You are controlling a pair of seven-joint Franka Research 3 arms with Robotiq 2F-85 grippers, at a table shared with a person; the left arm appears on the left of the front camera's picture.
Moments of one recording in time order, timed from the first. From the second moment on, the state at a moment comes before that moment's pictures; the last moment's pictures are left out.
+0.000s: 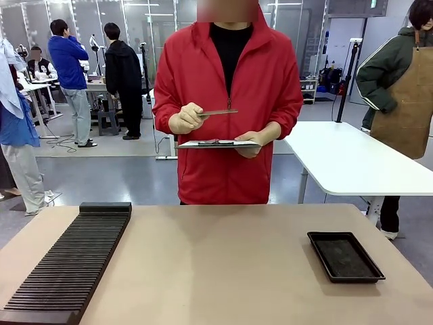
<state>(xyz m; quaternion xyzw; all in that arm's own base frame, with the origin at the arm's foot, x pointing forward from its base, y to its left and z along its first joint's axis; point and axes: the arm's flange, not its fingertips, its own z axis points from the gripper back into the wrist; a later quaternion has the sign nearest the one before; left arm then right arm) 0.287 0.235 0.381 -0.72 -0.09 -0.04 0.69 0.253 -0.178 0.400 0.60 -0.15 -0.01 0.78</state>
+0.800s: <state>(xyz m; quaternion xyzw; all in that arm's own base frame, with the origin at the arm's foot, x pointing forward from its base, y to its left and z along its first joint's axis) 0.289 0.232 0.377 -0.72 -0.09 -0.04 0.69 0.253 -0.178 0.400 0.60 -0.15 -0.01 0.78</state>
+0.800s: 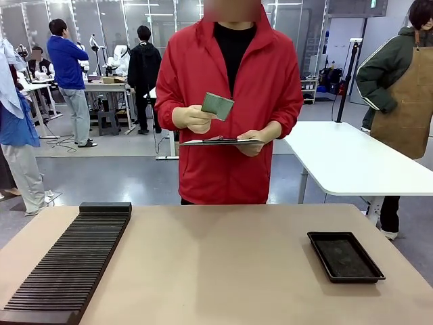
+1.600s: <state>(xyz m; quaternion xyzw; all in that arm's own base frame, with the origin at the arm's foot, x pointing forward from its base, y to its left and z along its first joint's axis) 0.289 0.232 0.377 -0.72 -0.09 -0.04 0.69 0.253 -0.178 0.400 0.60 -0.15 -0.01 0.78</state>
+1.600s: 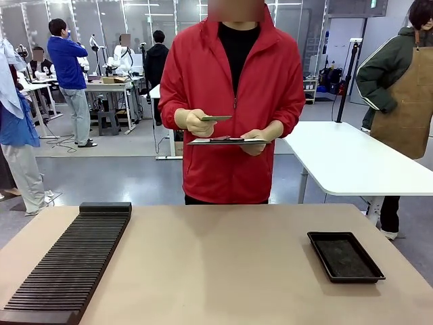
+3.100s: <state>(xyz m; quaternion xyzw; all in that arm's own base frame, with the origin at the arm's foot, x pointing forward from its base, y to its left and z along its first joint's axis) 0.289 0.232 0.377 -0.72 -0.09 -0.04 0.69 0.253 -0.178 0.400 0.60 -0.15 -0.01 0.78</state>
